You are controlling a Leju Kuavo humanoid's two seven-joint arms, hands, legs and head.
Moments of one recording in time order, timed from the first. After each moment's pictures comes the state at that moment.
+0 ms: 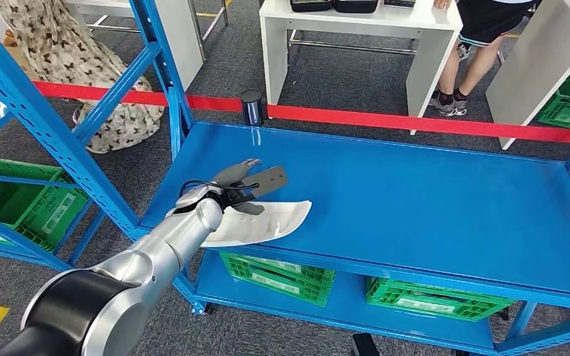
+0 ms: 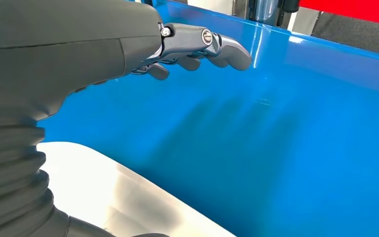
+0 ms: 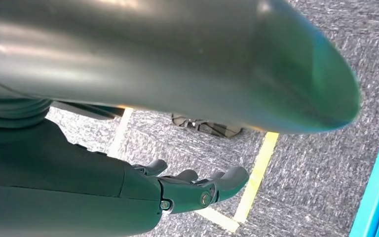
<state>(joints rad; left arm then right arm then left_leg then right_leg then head) -0.92 -0.24 -0.07 -0.30 -0.96 -0.05 -0.18 -0.20 0.27 -0.79 -0.21 1.09 -0.17 -0.01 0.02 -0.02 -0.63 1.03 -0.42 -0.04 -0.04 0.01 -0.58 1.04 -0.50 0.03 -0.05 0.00</state>
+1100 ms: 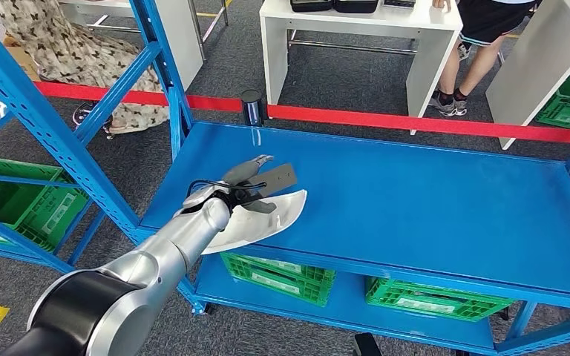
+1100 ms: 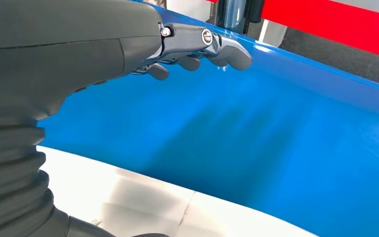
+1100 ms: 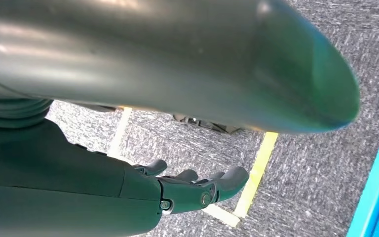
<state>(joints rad) -0.93 -0.27 -0.06 -0.31 -0.93 -0.03 -0.25 -0.20 0.26 -0.79 -0.21 1.10 -0.17 -0.01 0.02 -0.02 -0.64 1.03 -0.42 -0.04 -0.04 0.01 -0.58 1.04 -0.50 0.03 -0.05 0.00</state>
